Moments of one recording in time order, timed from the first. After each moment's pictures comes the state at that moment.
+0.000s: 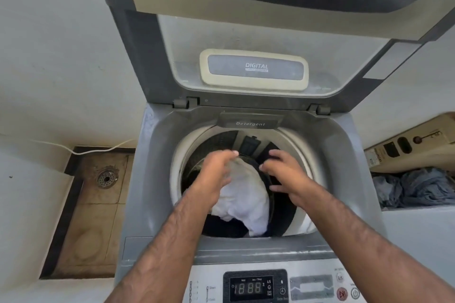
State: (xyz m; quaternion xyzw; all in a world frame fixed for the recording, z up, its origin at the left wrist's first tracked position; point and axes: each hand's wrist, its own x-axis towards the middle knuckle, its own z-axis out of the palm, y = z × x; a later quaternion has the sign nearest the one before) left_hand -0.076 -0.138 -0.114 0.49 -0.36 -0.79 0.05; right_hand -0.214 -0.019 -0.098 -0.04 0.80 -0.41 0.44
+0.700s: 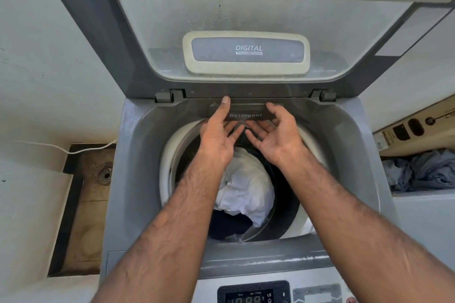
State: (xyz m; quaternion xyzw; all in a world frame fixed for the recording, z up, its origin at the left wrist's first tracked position) left_hand -0.152 -0.173 -0.112 0.46 -0.18 -0.84 0.24; right_hand -0.252 -0.088 -0.109 0.15 0.51 -0.70 0.47
